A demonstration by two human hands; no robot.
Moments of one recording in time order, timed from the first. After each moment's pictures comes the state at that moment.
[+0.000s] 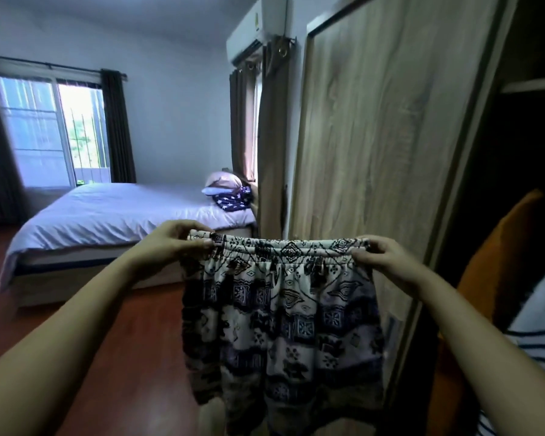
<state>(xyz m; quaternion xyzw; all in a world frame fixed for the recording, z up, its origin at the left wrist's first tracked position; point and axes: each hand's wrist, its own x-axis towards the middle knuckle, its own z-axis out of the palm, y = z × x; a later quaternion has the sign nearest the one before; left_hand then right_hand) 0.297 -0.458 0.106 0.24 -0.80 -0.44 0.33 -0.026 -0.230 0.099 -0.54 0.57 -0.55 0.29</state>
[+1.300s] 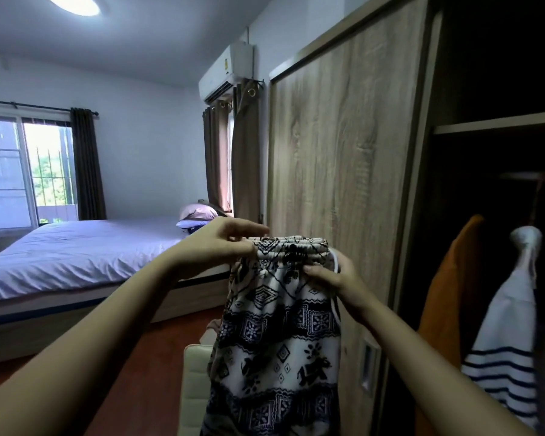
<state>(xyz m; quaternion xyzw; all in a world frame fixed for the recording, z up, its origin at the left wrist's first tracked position) 0.217 -0.364 0.190 0.07 -0.87 -0.40 0.26 0.011 -0.241 0.116 -0.56 0.47 -0.65 0.21</state>
